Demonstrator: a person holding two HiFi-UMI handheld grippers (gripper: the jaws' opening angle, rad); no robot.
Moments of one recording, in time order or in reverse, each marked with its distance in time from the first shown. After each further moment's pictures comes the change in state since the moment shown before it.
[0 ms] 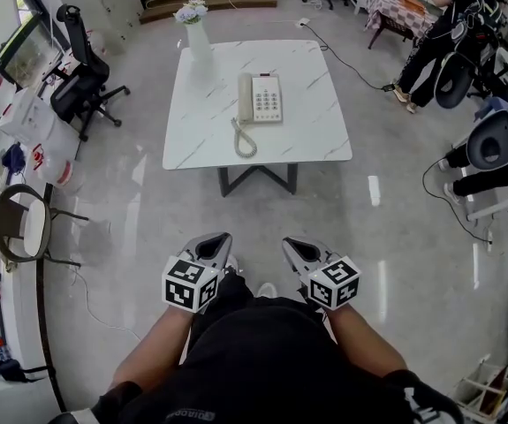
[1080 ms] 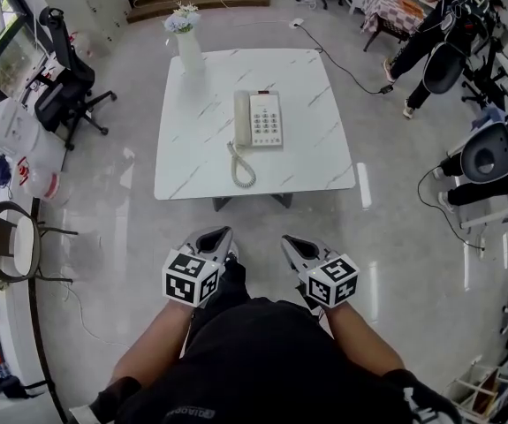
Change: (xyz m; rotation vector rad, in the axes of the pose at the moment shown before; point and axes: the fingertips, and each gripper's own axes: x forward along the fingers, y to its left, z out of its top) left arm 0.084 0.081 0.075 -0.007 -0.019 -0.046; right arm 0.082 -0.071 0.066 0.001 0.021 -0.050
